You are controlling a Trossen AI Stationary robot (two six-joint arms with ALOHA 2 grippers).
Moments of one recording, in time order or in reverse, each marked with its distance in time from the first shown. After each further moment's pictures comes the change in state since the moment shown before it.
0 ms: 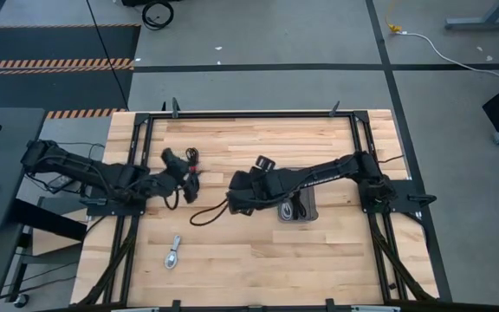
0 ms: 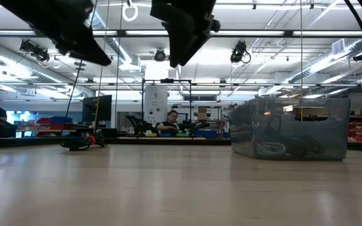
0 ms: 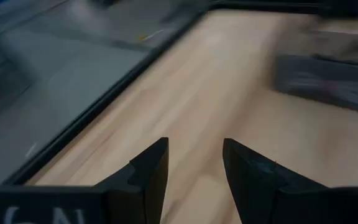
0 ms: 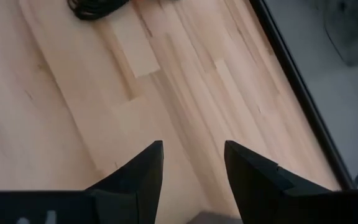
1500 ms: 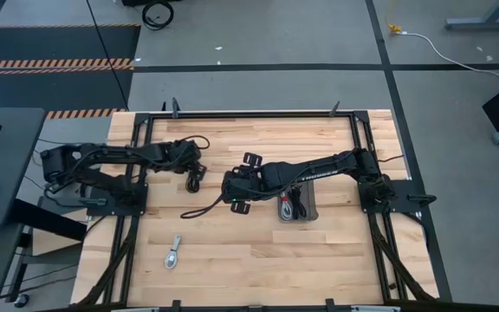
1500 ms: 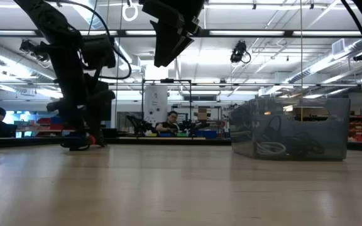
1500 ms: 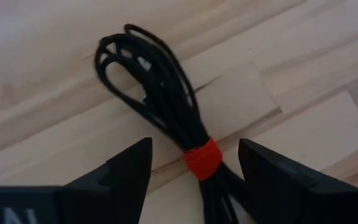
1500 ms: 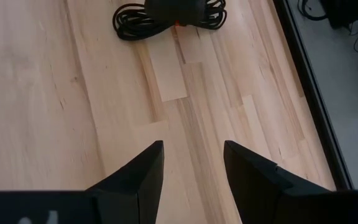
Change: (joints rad) left arm 0.592 0.413 0.000 -0.121 0.567 -0.334; right arm -0.044 0.000 0.000 0.156 -0.117 -0.247
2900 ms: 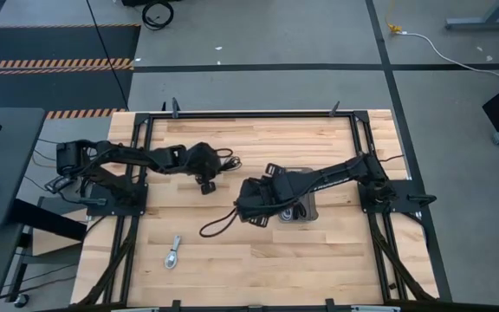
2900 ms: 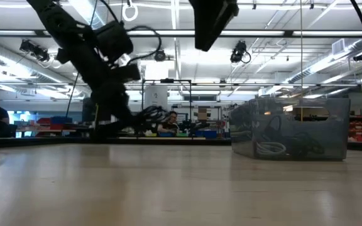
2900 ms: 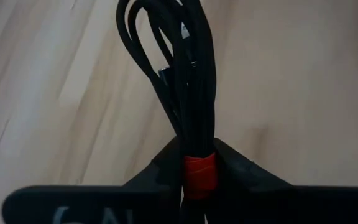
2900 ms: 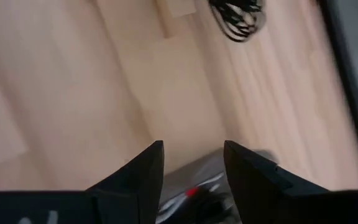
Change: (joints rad) left arm -0.118 0.131 0.053 0.413 0.207 0.808; right arm 0.116 -0.024 0.095 -0.411 -0.075 0.352
